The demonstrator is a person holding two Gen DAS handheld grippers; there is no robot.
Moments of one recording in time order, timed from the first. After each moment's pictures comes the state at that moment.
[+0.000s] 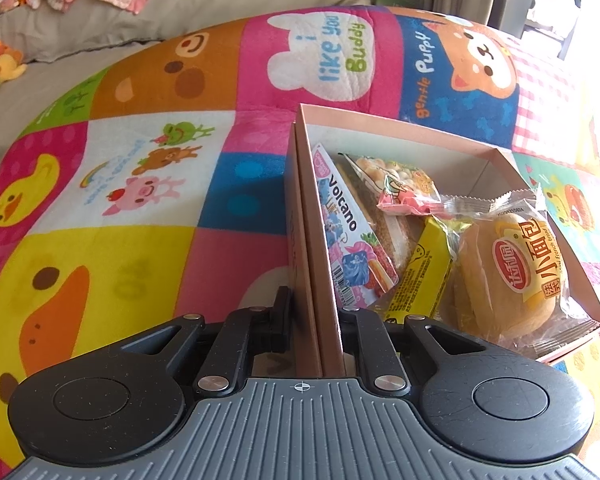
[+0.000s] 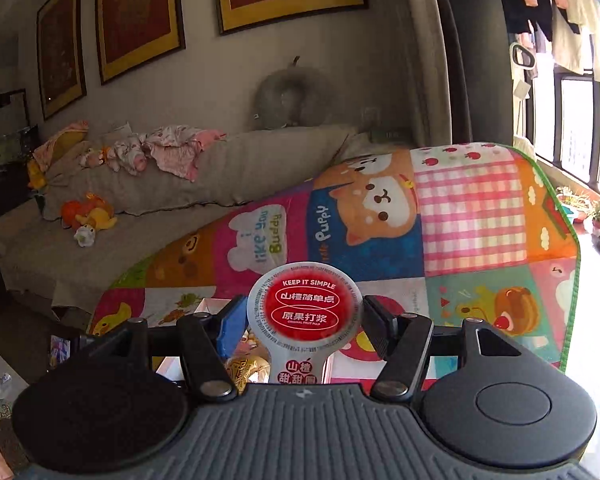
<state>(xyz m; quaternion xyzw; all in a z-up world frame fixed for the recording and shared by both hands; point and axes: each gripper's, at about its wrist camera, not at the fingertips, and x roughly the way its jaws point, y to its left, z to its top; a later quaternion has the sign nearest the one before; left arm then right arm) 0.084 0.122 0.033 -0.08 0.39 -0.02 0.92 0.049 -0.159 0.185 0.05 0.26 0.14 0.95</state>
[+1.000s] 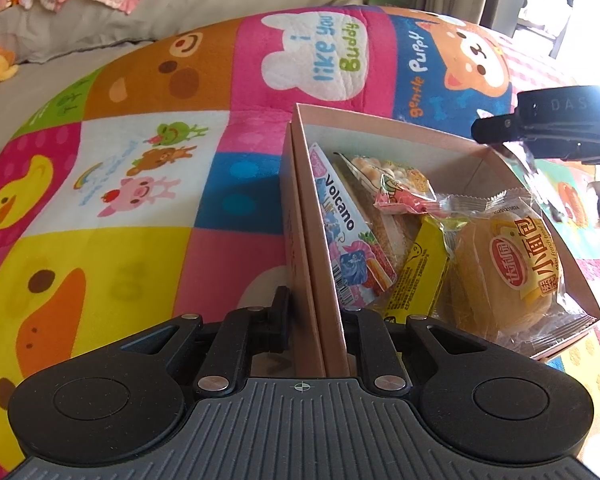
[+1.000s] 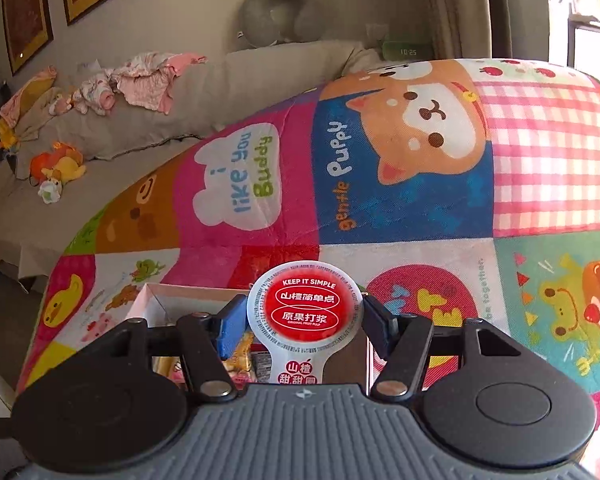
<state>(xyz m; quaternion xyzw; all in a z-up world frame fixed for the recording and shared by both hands) 0.085 0.124 0.034 -0.08 0.39 -0.03 0.91 0.191 -0.089 0.097 0.00 0.35 0.12 0.93</state>
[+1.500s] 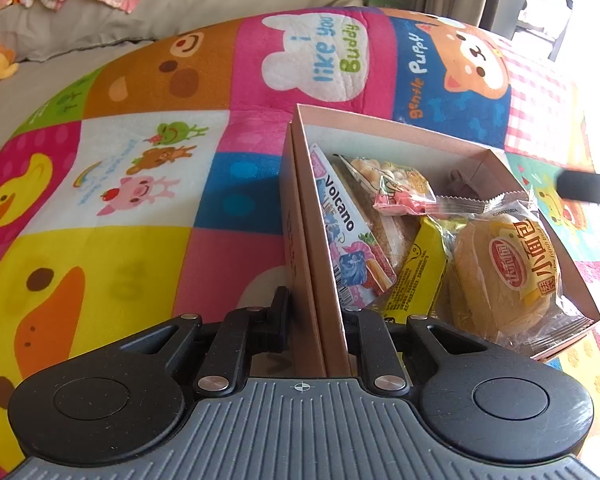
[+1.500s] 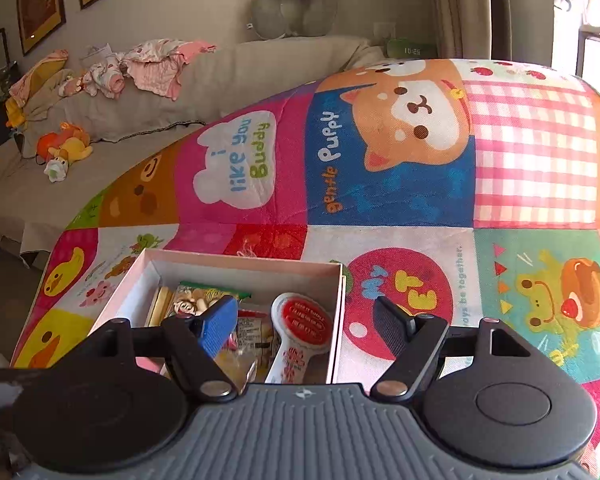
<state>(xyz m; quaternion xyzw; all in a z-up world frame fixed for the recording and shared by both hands) 0.085 0.124 0.033 -0.08 0.39 -0.03 0.91 0.129 -0.123 0.105 -0.01 0.33 0.16 0.93</state>
